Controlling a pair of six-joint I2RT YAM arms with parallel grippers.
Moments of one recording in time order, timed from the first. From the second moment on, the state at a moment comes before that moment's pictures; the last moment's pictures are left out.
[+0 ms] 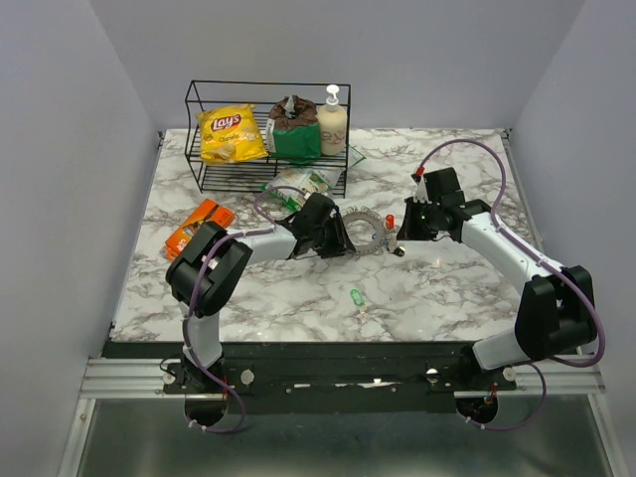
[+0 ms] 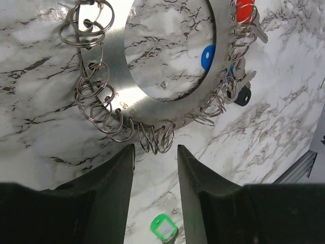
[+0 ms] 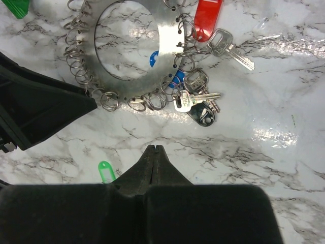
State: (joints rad) left arm -0.67 1.88 1.07 0.03 0.21 -0.89; right arm 0.30 1.46 1.04 -0.52 -0.20 0.29
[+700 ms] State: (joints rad) left arm -0.67 1.88 1.07 0.04 0.16 -0.91; right arm 0.30 1.46 1.03 -0.52 -0.20 0.29
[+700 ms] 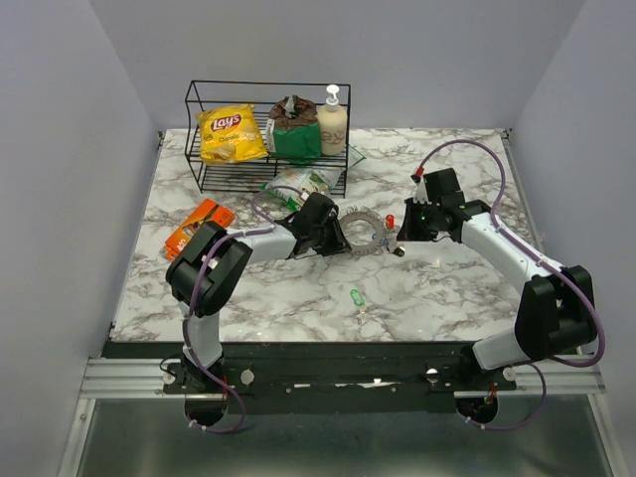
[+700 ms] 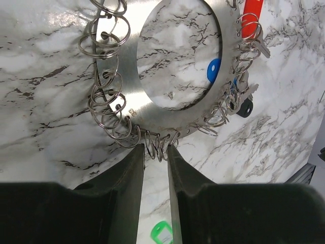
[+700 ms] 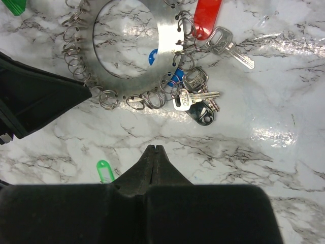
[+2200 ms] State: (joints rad) left arm -0.63 1.82 0.96 0.08 0.15 -0.79; right arm 0.30 1.46 1.03 -0.50 -0.26 0.29
